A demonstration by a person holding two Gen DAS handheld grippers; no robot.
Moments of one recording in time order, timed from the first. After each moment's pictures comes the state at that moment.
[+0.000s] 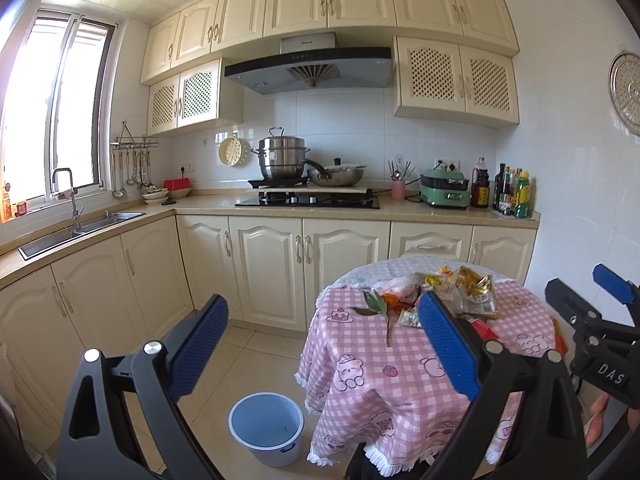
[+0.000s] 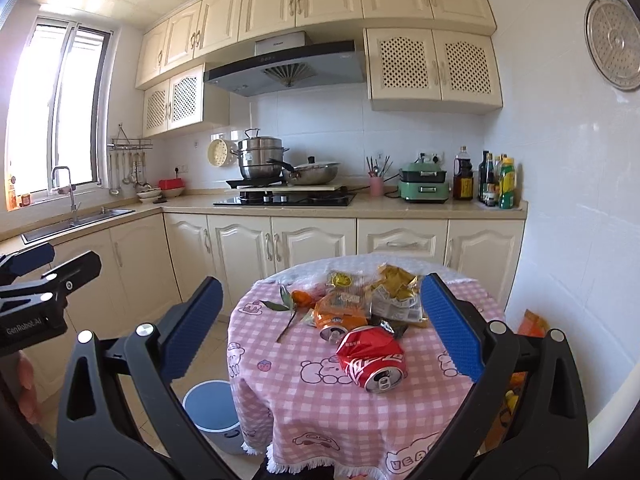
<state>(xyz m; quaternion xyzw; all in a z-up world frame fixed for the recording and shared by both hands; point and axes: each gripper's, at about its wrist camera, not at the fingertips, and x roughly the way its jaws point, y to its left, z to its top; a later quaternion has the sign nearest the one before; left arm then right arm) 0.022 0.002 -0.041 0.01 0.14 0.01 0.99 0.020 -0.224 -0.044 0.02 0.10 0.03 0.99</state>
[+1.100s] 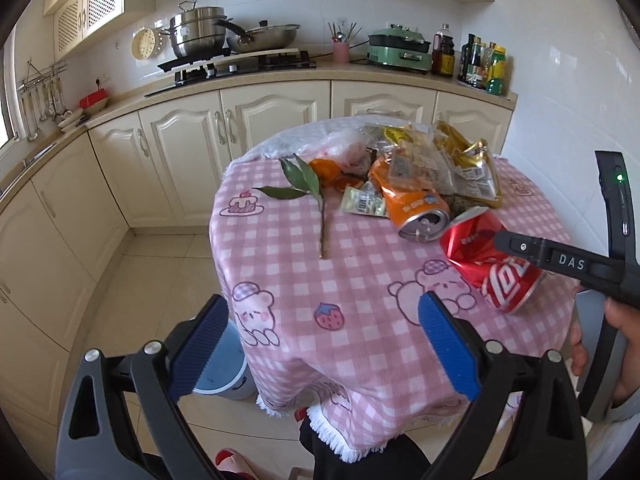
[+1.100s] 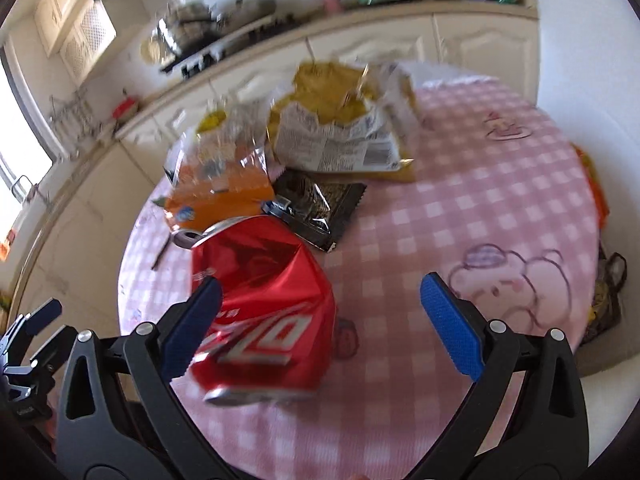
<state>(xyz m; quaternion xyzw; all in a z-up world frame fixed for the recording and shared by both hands) 0.199 -0.078 -0.153 0.05 0.37 -0.09 0.93 0.228 -0.344 -0.189 0.16 0.41 0.06 0.90</state>
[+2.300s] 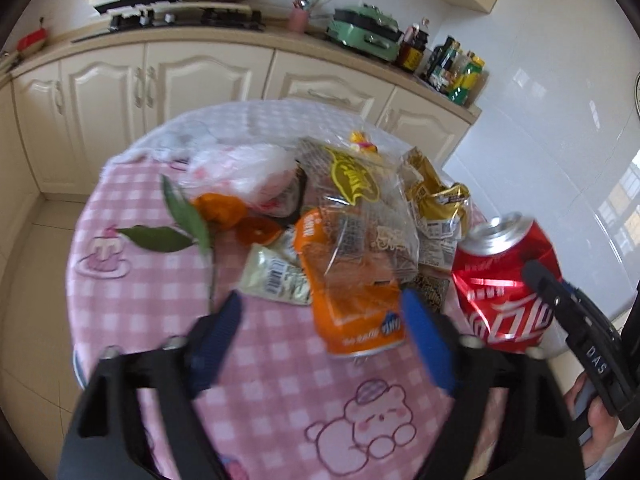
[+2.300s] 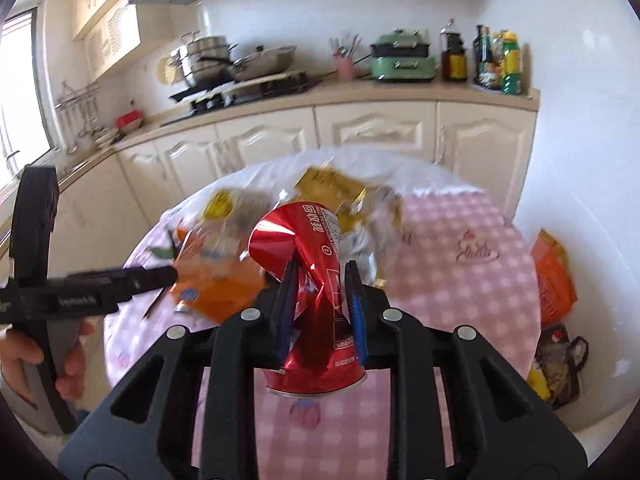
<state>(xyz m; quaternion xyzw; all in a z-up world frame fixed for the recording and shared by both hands) 0.339 -0.130 -0.172 -0.07 0.43 -0.23 0.87 0.235 -0.351 -0.131 0.08 0.29 0.01 0.95</state>
